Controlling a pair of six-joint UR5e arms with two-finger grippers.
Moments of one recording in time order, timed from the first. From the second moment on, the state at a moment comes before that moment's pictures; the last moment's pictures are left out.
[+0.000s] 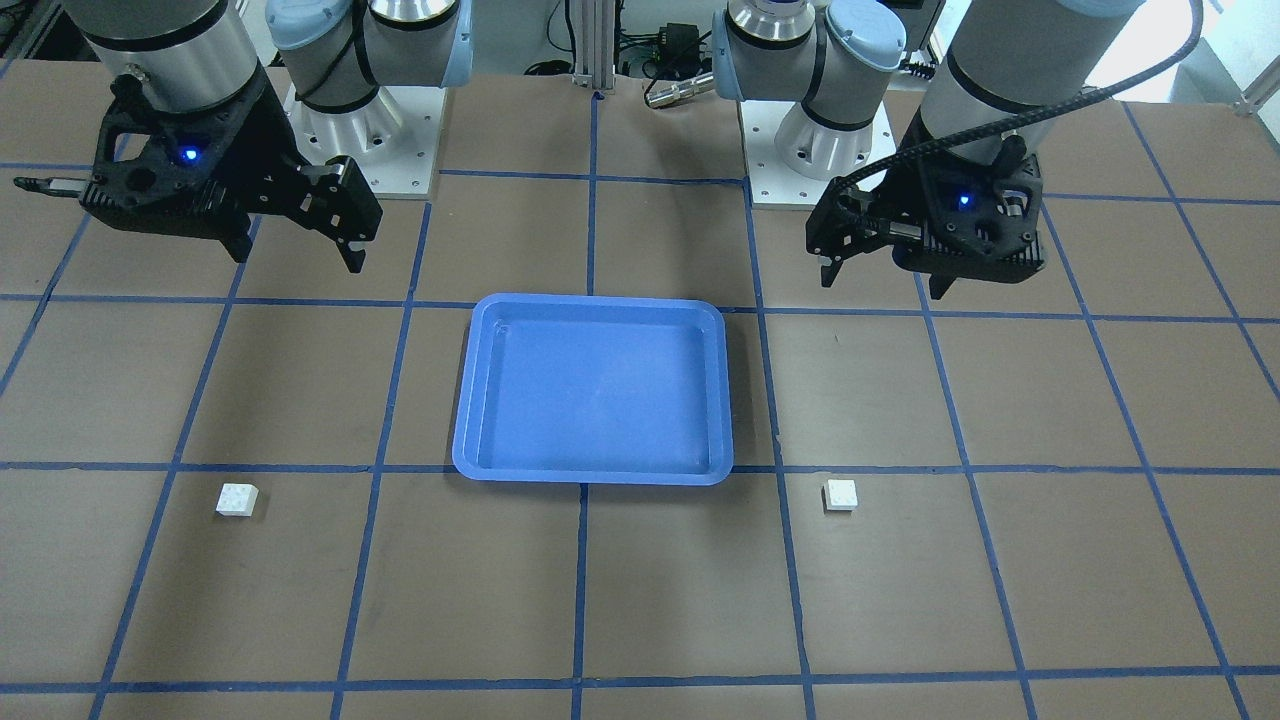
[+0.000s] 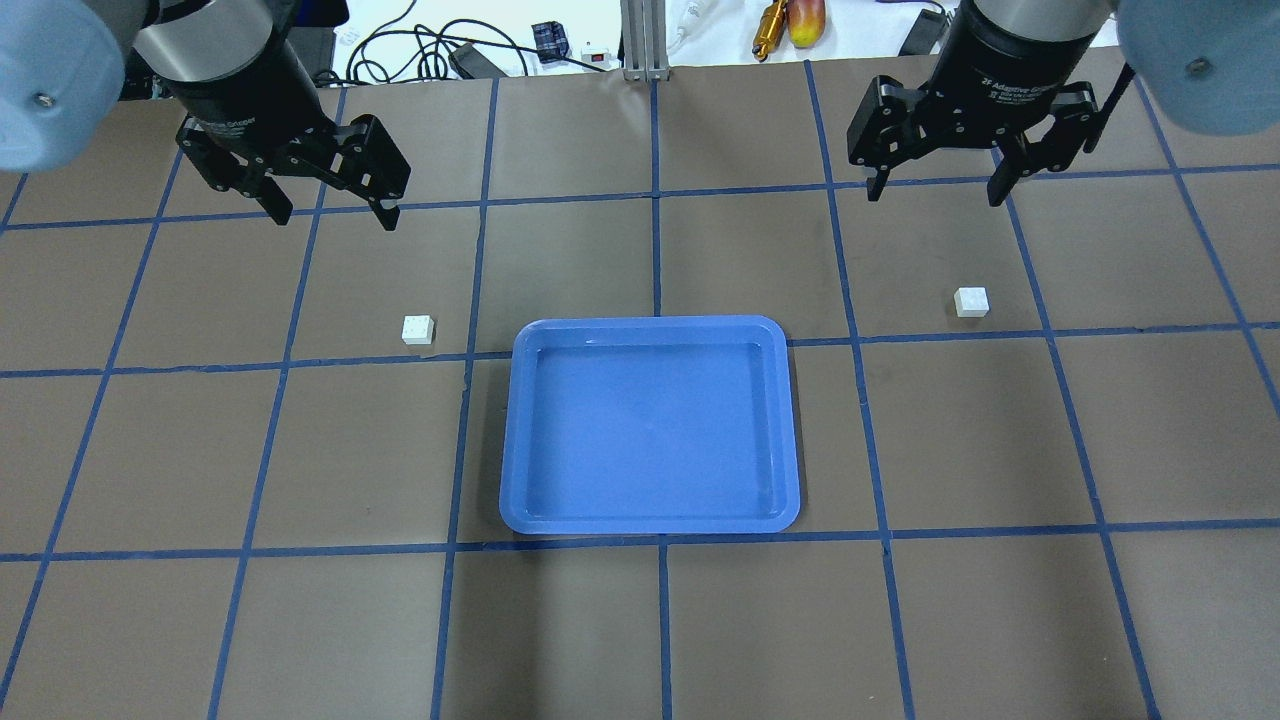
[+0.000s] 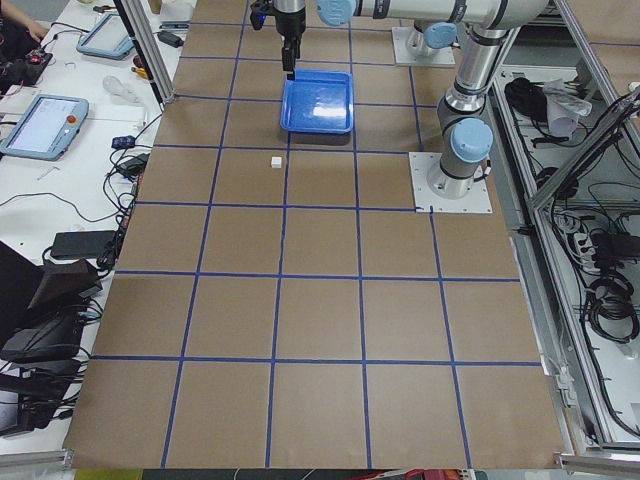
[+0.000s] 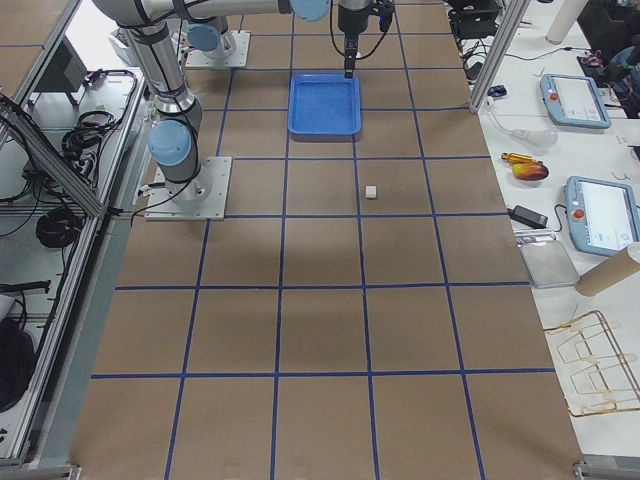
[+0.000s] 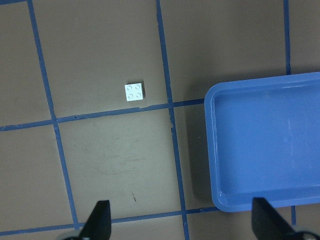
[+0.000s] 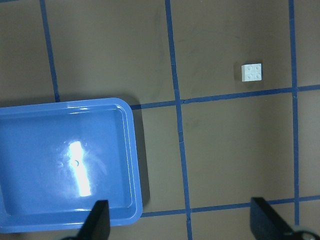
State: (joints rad) left arm -1.56 -1.64 -1.47 -1.62 1.58 0.13; right arm 1.60 -1.53 1.48 -1.54 -1.56 0.13
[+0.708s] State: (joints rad) left arm -1.58 -1.63 -1.46 -1.63 1.58 0.12; right arm 1.60 -1.53 1.48 -1.56 -1.55 0.13
